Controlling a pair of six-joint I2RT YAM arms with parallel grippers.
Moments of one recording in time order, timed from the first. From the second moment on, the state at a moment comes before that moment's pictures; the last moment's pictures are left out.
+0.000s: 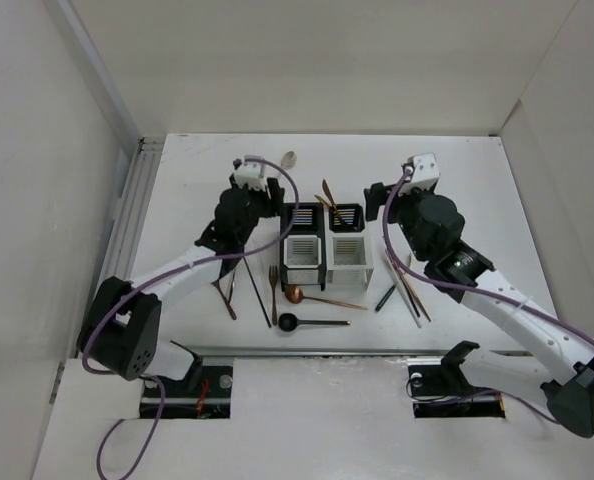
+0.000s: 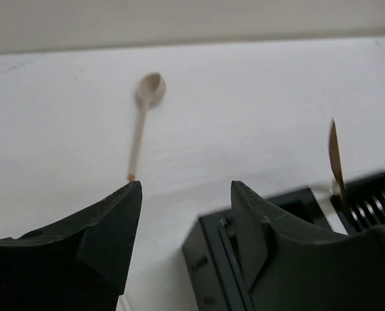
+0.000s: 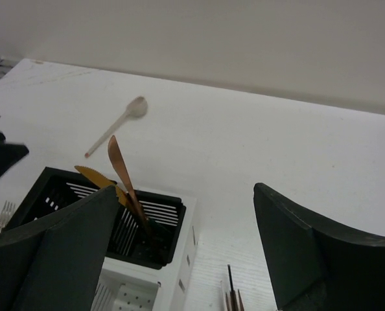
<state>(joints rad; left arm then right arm) -0.53 1.39 0.72 0.54 -0.19 -0.22 0.64 1.03 0.85 0.14 0.40 0.04</state>
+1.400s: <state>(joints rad) -0.32 2.56 2.29 -0.57 0.19 0.14 0.26 1.67 1.57 -0.29 -0.15 -0.05</state>
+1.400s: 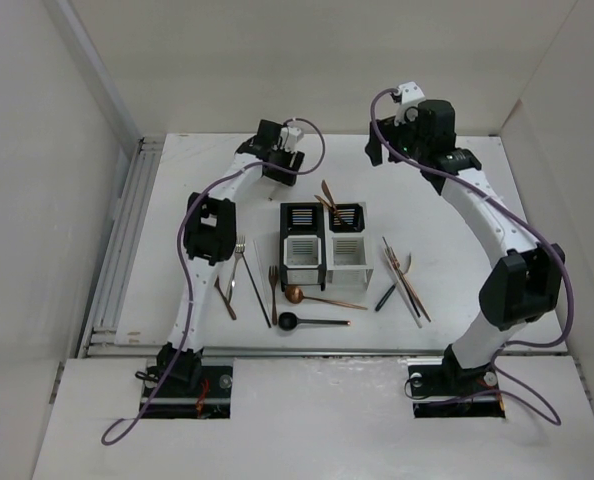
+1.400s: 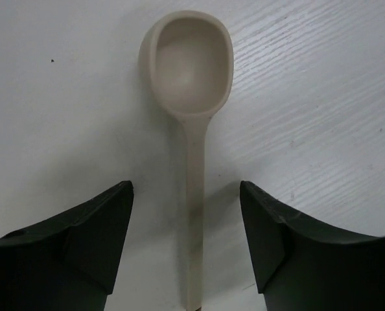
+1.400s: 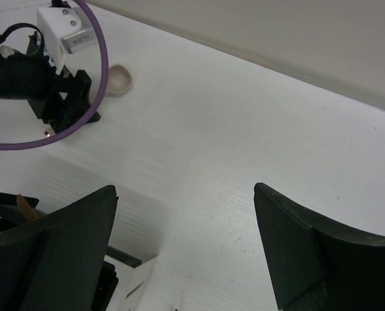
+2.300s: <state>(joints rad) -0.14 2.03 1.87 -0.23 0.37 -0.09 0.35 1.40 1.33 -0.22 -0.08 -0.01</state>
